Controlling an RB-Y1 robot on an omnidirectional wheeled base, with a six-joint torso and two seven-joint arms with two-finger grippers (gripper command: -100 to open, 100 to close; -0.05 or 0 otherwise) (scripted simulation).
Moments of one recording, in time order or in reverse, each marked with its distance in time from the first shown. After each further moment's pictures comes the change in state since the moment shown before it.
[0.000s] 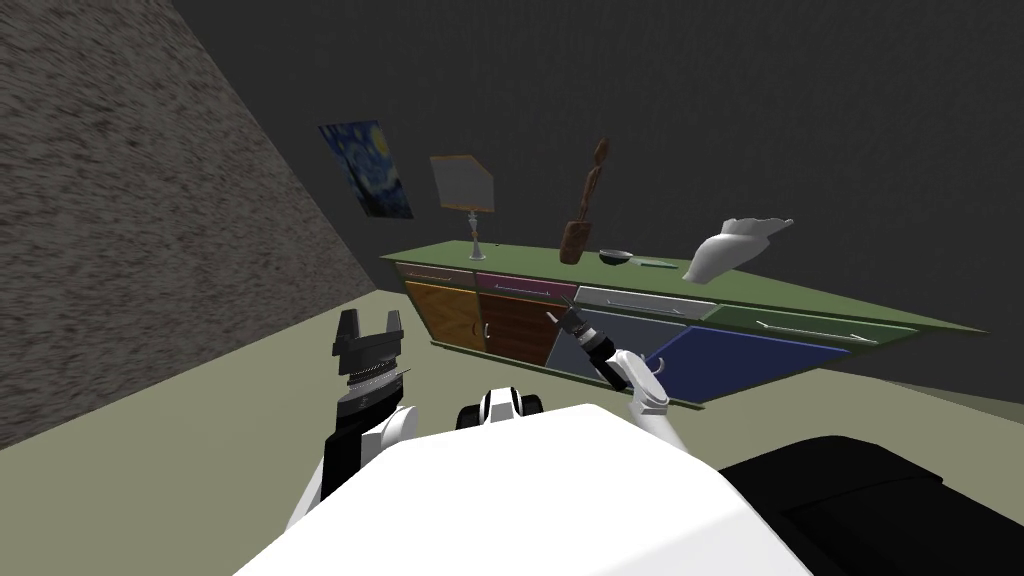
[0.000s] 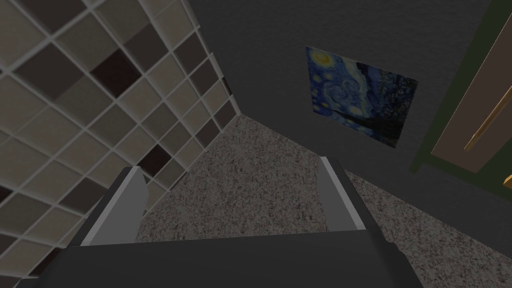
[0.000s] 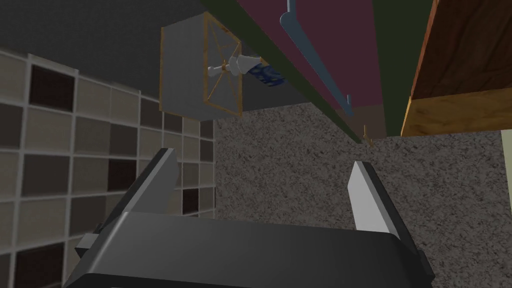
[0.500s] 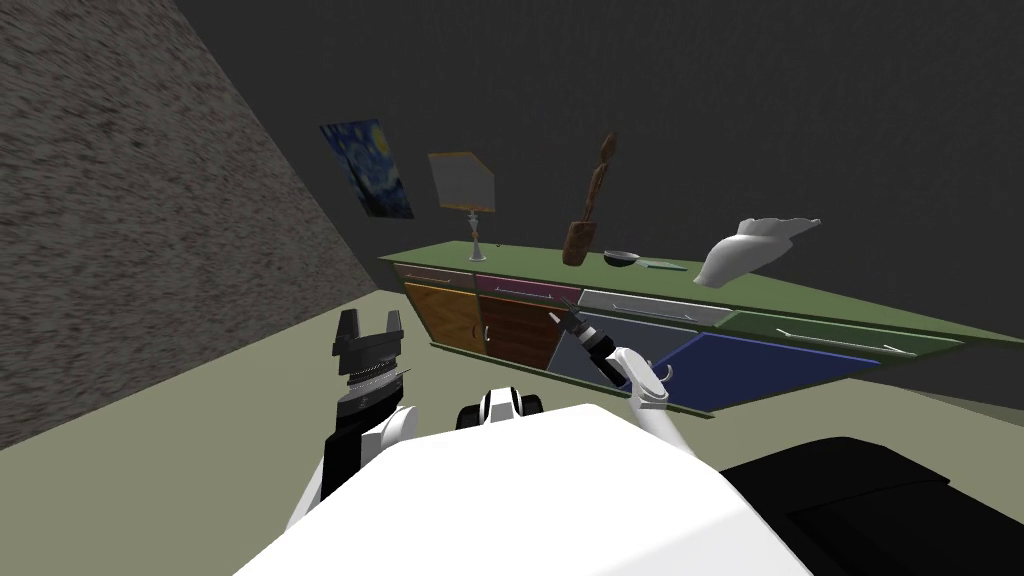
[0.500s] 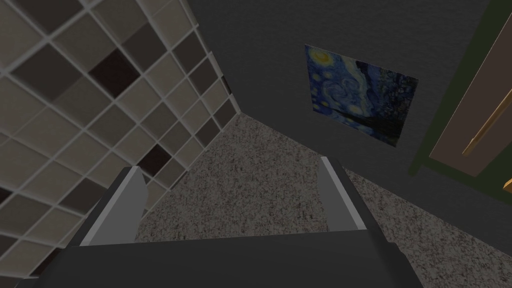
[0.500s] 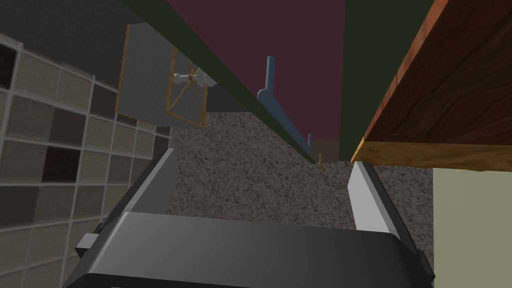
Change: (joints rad) left arm 0.000 0.000 0.000 0.000 0.000 0.000 0.000; right arm -0.029 -0.025 -0.019 0.056 0.071 -0.005 0.117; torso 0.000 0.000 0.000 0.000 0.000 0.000
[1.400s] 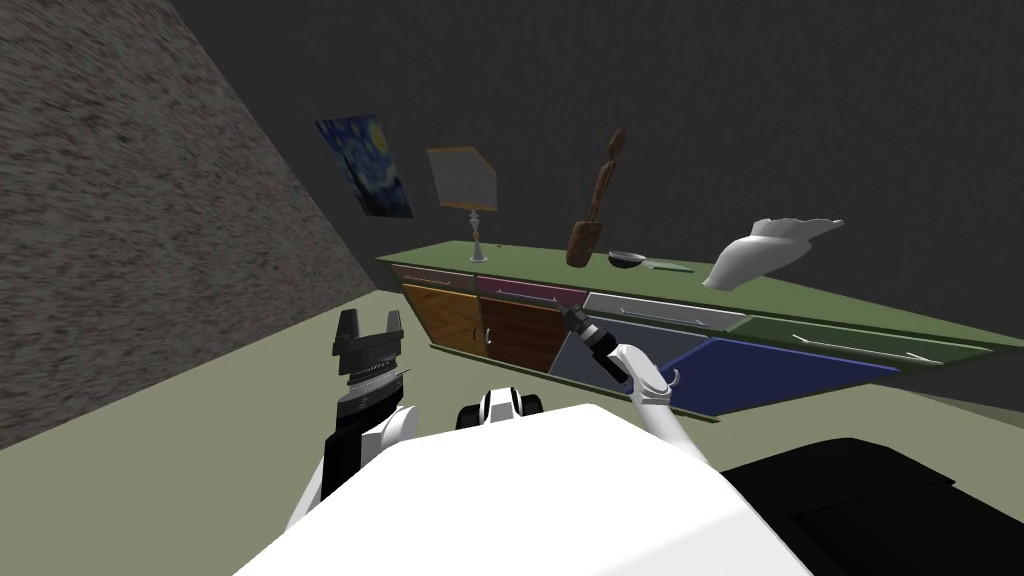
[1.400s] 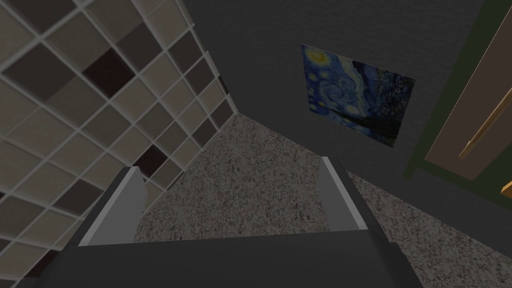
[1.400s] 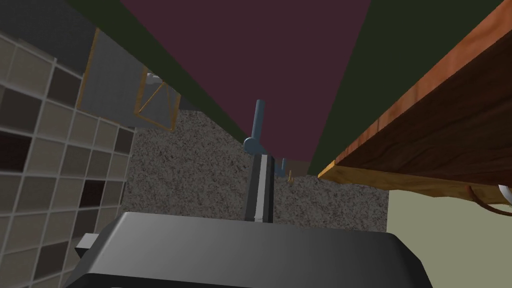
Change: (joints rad) left arm 0.000 0.000 0.000 0.000 0.000 0.000 0.000; right arm -0.020 -0.038 -0.019 0.018 0.052 0.006 0.057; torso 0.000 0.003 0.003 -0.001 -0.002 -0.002
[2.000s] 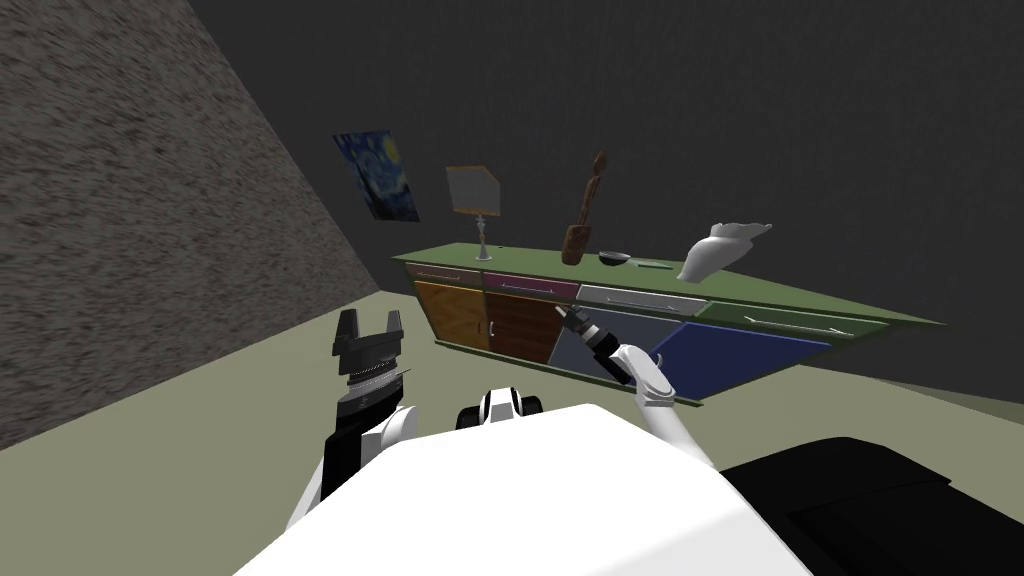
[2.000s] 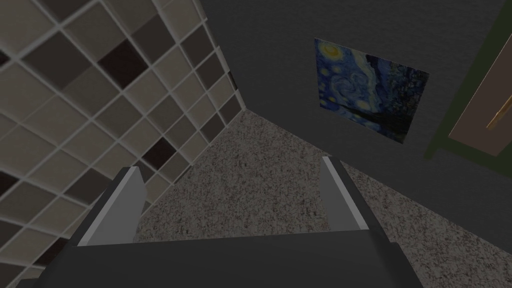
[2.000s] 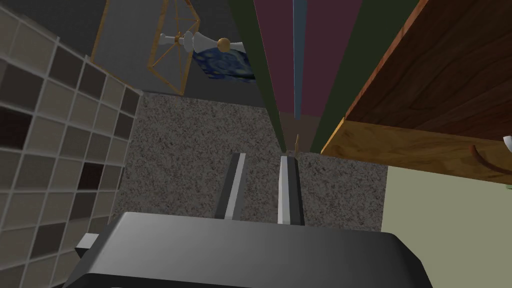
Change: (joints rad) left arm 0.000 0.000 0.000 0.000 0.000 0.000 0.000; right arm 0.016 -0.012 -0.002 -0.025 0.008 -0.009 -0.006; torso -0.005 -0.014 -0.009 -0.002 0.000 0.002
